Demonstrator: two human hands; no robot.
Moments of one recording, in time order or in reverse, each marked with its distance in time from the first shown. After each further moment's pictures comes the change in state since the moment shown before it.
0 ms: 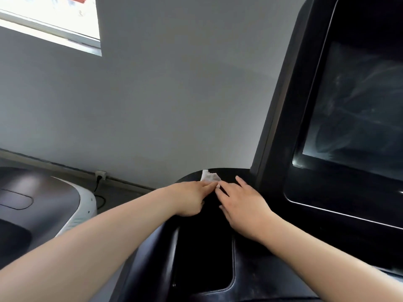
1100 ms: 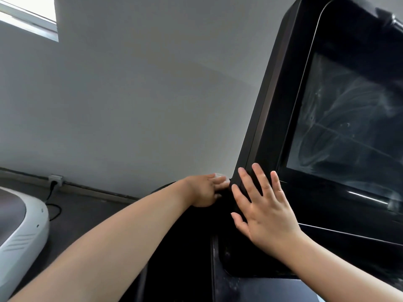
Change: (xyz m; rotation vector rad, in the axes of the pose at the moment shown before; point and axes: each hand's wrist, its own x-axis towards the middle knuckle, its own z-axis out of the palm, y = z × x) left_hand 0.114 0.013 -0.005 0.129 -0.006 0.249; right_hand -0.032 0.057 0.009 -0.313 0.323 0.213
